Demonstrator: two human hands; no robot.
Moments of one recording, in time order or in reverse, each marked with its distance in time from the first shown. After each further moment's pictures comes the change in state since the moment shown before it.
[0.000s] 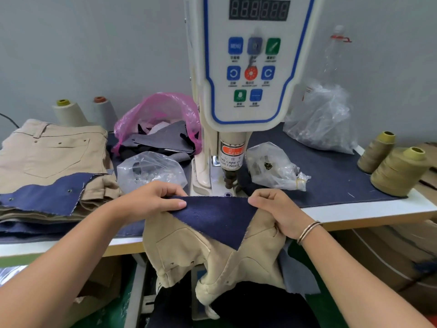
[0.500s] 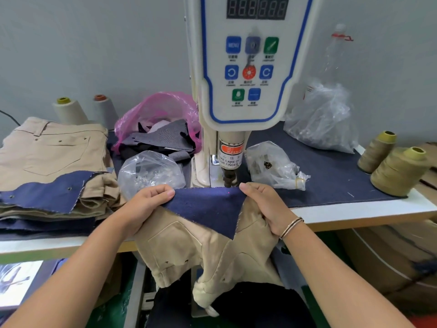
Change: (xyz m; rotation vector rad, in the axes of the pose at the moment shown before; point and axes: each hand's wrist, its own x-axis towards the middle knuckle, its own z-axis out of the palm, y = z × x) left_hand -0.002 -0.030 0.015 -0.418 0.242 0.004; right_hand 0.017 0.006 0.018 0.034 0.160 0.021
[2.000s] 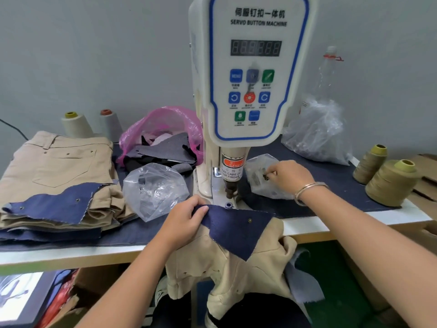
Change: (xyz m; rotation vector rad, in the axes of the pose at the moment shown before) left_hand 0.019 -0.015 0.057 0.676 0.190 0.393; right_hand 0.036 -0.084 -0.047 -1.556 0.271 0.061
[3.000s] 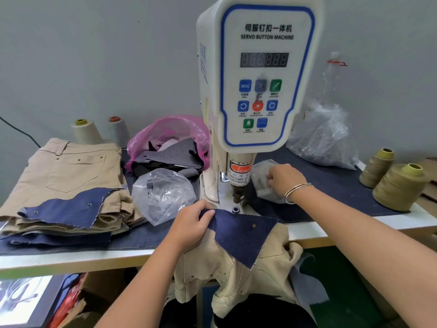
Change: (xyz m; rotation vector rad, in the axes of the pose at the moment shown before) left_hand 0.004 -0.003 0.001 0.047 -0.001 -0.081; right_hand 0.015 -0.019 0.007 -0.009 -0.067 0.081
